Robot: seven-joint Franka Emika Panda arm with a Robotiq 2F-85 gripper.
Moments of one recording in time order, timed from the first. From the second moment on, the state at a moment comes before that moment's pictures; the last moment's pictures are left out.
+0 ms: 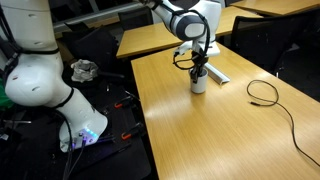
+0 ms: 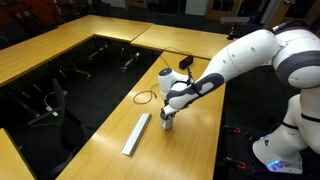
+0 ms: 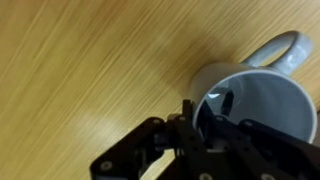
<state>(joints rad) 0.00 0.45 -0.13 -2.00 0.06 2.29 0.83</state>
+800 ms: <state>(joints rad) -0.10 0.20 -0.22 -2.19 0.08 2.30 0.62</state>
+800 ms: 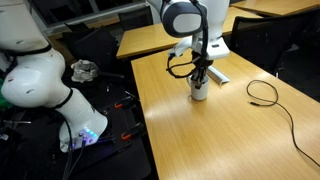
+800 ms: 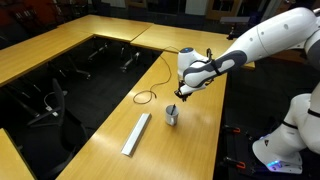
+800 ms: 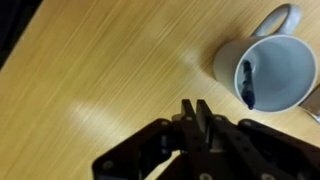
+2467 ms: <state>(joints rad) -0.08 0.34 -0.14 -2.25 0.19 2.57 0.55</state>
